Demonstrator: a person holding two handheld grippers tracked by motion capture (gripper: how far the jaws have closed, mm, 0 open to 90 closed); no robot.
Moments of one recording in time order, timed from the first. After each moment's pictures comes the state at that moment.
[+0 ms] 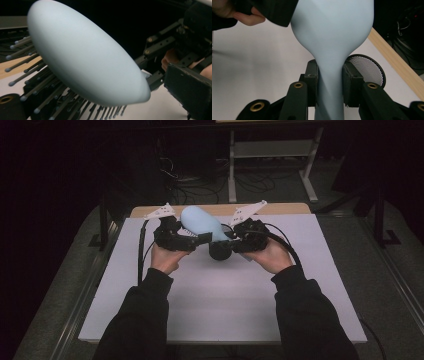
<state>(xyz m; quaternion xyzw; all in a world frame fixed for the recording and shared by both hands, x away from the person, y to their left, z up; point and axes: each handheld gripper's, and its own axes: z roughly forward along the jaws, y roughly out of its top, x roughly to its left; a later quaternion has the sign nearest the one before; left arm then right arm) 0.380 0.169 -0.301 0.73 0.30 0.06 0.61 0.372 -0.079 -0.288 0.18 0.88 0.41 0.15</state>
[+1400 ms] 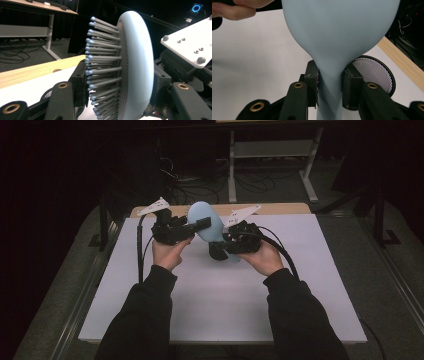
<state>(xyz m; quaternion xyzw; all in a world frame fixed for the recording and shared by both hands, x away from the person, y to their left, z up) 0.382 0.170 -0.290 0.69 0.32 0.06 0.65 0.382 -0.068 -0.307 0.20 0.87 0.42 0.14</state>
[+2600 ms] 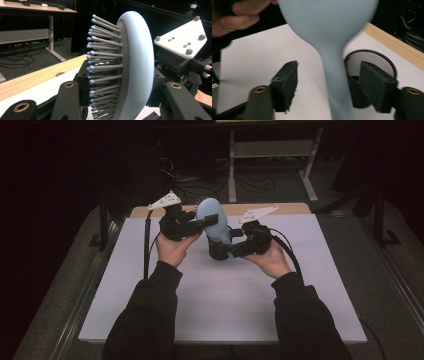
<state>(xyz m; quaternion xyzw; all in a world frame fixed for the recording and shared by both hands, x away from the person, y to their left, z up) 0.390 0.152 -0.278 0.72 0.29 0.09 0.62 0.387 -0.097 -0.321 0.26 0.83 0.48 0.10</state>
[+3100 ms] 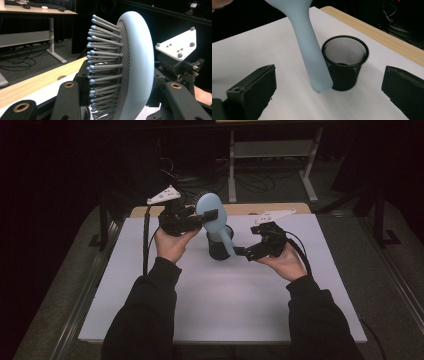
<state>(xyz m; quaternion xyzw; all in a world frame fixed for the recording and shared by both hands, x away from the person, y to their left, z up) 0.395 0.150 -0.266 0.72 0.28 0.10 0.62 0.383 -0.134 -0.329 0.31 0.82 0.47 0.12</state>
